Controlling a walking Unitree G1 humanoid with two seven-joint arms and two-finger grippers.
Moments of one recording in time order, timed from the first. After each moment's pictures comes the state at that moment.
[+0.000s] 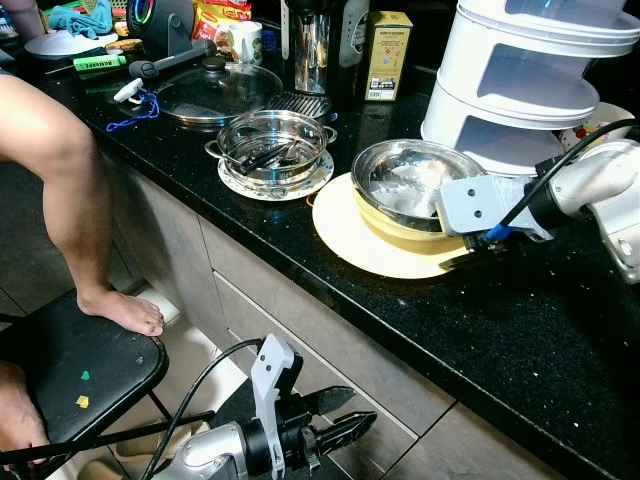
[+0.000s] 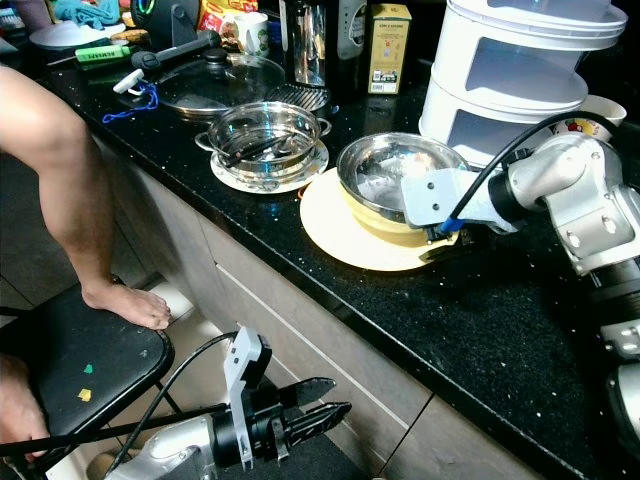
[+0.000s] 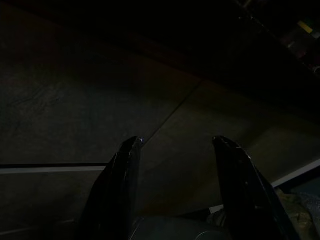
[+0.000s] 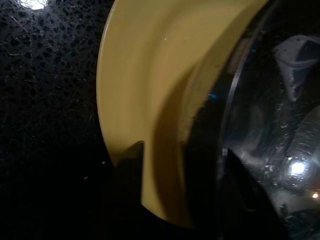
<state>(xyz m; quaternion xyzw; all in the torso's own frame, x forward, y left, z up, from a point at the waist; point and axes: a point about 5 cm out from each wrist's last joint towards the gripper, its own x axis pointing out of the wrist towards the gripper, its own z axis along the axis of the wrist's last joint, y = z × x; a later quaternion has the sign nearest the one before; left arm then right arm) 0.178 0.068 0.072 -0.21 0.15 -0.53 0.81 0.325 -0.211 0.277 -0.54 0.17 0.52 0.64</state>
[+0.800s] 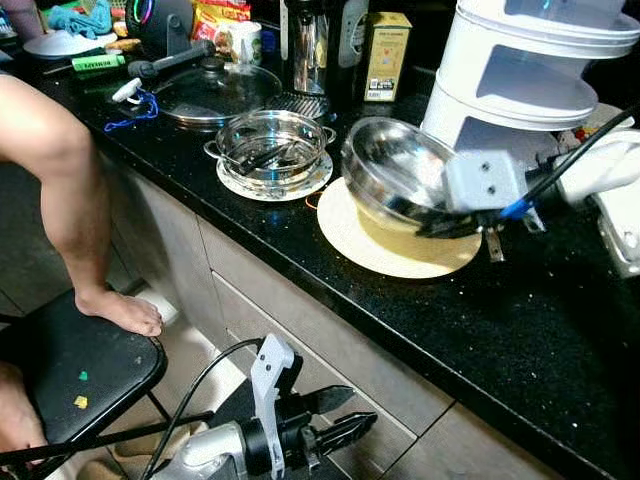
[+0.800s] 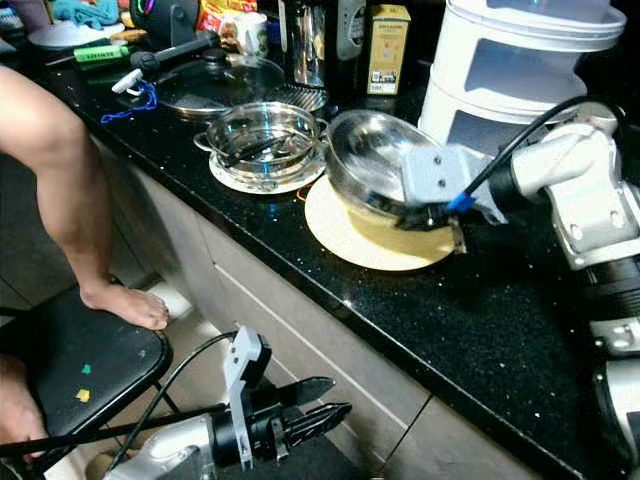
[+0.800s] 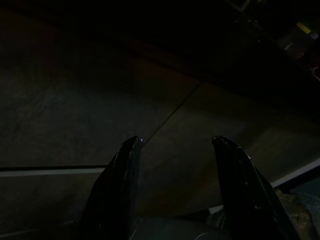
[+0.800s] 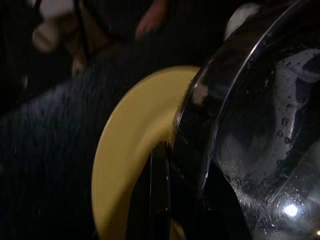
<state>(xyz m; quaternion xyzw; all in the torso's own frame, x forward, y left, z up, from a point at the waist) 0.178 0.067 0.075 -0.21 0.14 -0.53 0.81 0.316 -0.196 0.302 -0.45 0.04 0.58 0.68</state>
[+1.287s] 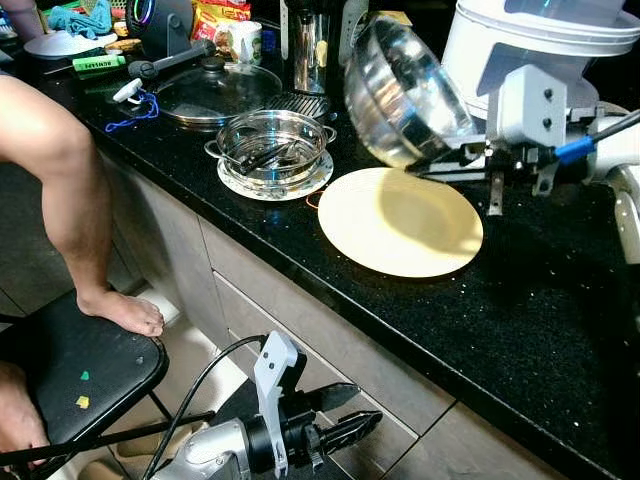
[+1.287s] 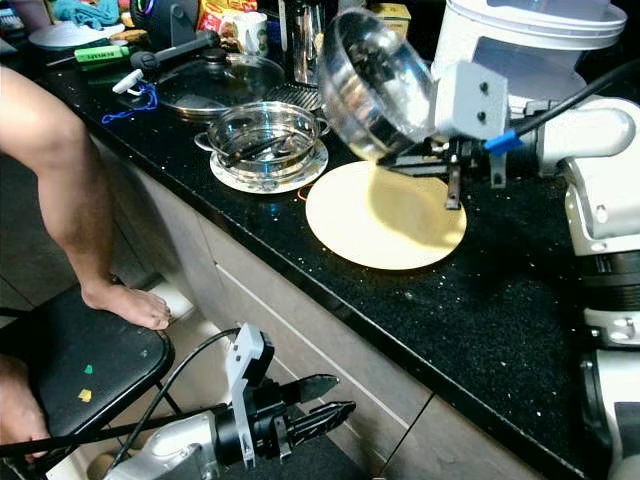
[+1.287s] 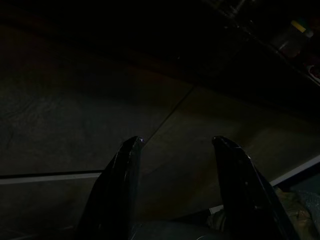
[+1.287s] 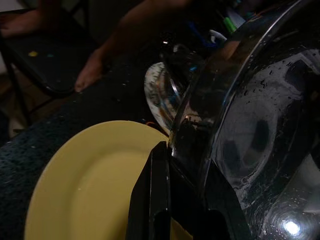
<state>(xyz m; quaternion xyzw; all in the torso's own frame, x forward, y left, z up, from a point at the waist) 0.178 0.064 0.079 -0.20 0.14 -0.54 0.81 0.321 -0.201 0.328 -0.38 -0.07 0.51 0.77</state>
